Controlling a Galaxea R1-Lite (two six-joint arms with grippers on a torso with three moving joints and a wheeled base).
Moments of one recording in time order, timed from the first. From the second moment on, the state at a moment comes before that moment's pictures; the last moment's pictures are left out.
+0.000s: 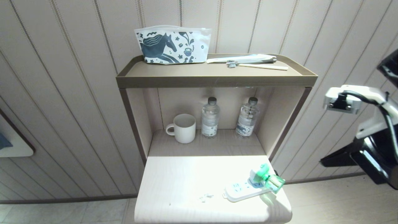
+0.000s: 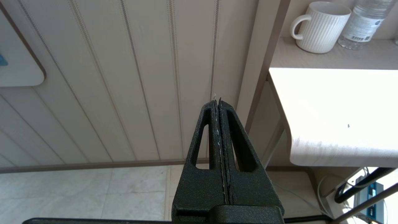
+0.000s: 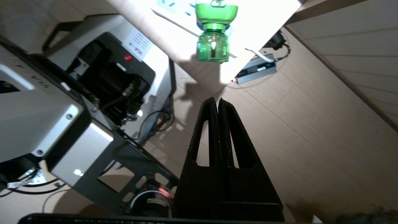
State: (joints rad) left arm -0.01 0.00 0.00 0.01 0.00 0.00; right arm 0.34 1.43 -1.49 1.02 0.13 -0.34
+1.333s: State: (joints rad) left arm -0.01 0.00 0.00 0.01 0.00 0.00; right arm 0.40 1.87 -1.55 0.86 0.06 -0.41
